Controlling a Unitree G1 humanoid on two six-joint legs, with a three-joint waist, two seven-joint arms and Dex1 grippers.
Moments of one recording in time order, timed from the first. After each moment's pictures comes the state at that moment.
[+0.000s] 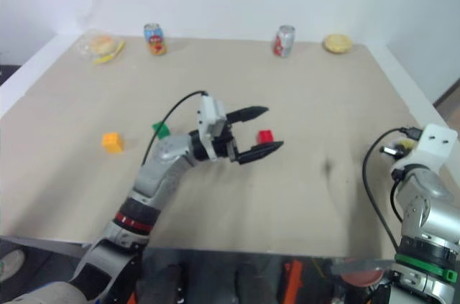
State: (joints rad) left arm -0.66 0.01 -0.24 0.15 -0.36 0.08 -0.91; right arm -0.33 -0.60 -0.57 0.10 0.34 0.68 -0.03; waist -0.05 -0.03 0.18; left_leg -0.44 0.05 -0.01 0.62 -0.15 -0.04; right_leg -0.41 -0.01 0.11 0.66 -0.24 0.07
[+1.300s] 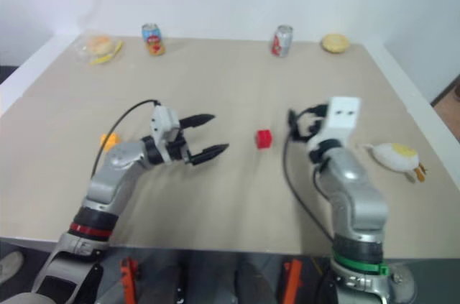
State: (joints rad) left arm -0.53 0.28 -0.12 0.10 -0.36 0.09 -0.93; right arm -0.37 -0.31 -0.20 -0.33 0.37 0.68 0.02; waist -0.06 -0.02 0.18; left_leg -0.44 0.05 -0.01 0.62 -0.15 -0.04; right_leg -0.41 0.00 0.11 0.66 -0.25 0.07
